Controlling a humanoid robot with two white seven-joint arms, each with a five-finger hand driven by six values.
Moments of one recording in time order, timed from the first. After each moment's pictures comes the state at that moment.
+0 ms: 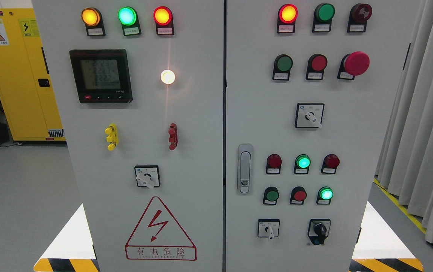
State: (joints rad) left arm 0.22 -0.06 0.06 -1.82 -0.04 -0.08 0.05; right arm 0.10 0.12 -0.16 -0.19 0.12 0.01 -0.20
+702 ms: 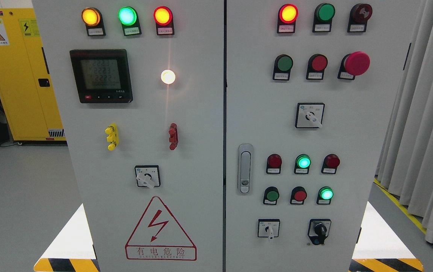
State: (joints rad) left arm 0.32 -0.02 0.12 -1.08 0.05 -0.46 -0.19; right arm 0.10 0.12 -0.16 -0.19 0.12 0.01 -0.20
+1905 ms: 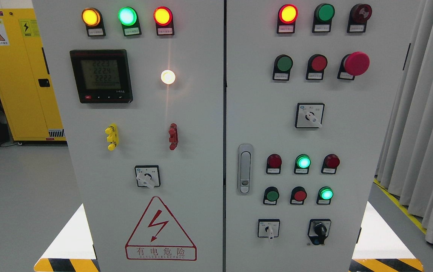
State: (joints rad) left arm 0.18 -0.02 0.06 -0.32 -0.02 -0.10 -0.25; right arm 0.10 0.12 -0.16 -0.19 0.12 0.01 -0.20
